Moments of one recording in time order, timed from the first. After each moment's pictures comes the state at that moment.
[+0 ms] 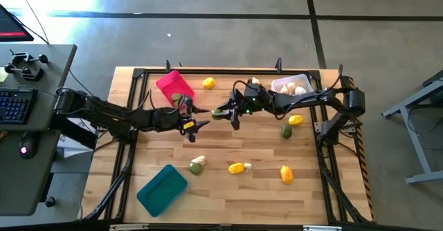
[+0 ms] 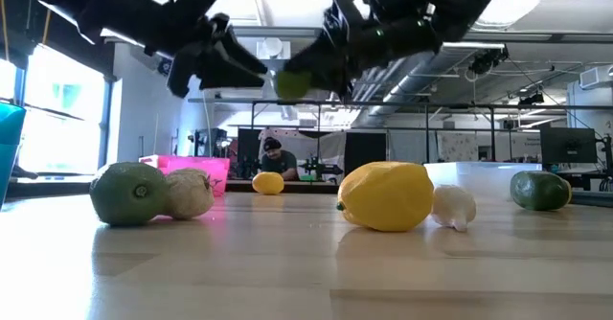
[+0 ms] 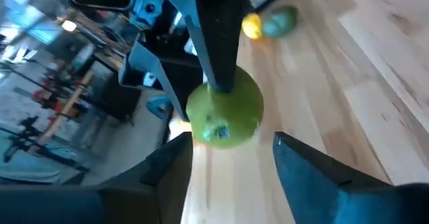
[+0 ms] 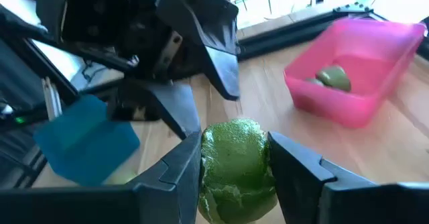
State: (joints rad) left arm -0.03 1.26 0.51 0.46 -0.37 0.66; right arm -0.20 1.67 0.98 0.37 -0.27 0.22
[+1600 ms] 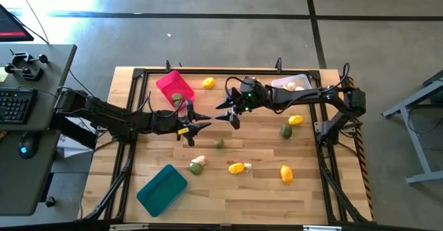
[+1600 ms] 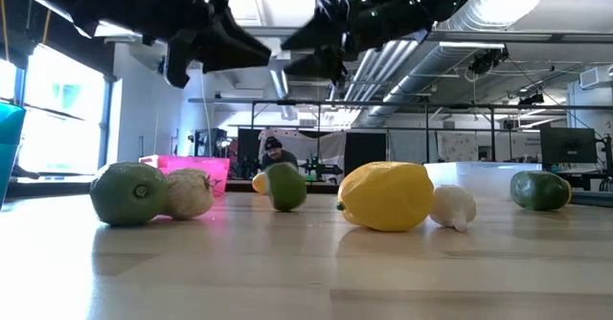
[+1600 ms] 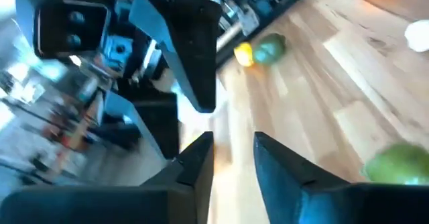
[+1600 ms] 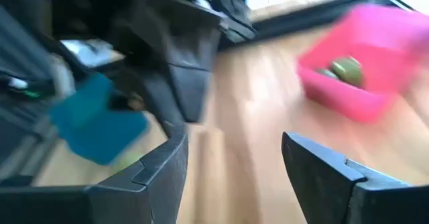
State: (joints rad) left arm -0.09 1.26 0.52 0.50 -0.34 0.73; right arm -0.21 1.67 1.11 0.11 -0.32 0.15
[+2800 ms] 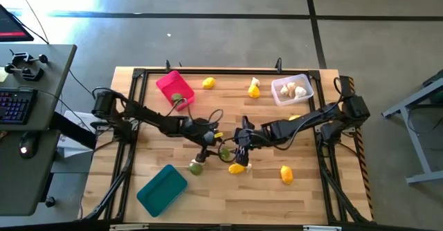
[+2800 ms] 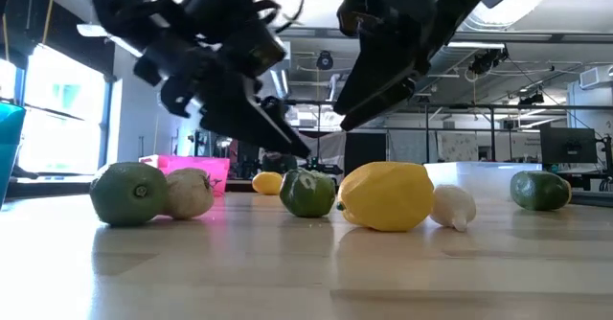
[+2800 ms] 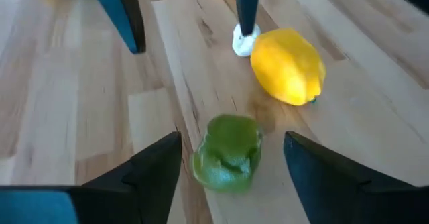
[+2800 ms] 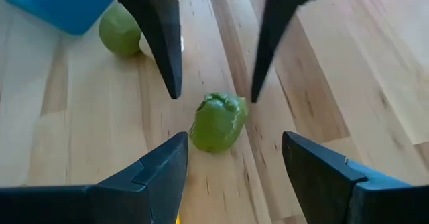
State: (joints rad) left arm -0.05 1.74 0.76 0.35 0.21 0.18; right arm 0.20 1.67 1.05 -0.23 0.15 0.39
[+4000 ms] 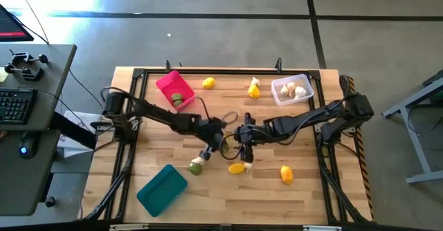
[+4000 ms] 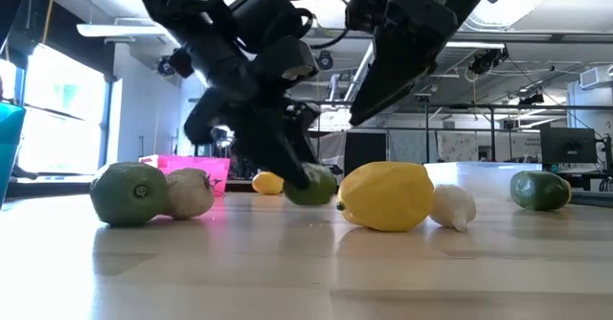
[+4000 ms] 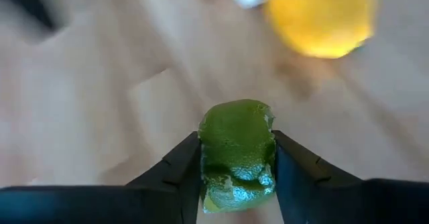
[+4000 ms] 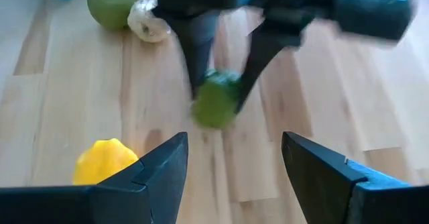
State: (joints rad) left arm -0.02 1.84 0.98 0.02 0.17 0.45; right arm 0.17 1.62 1.04 -0.31 0.15 0.21
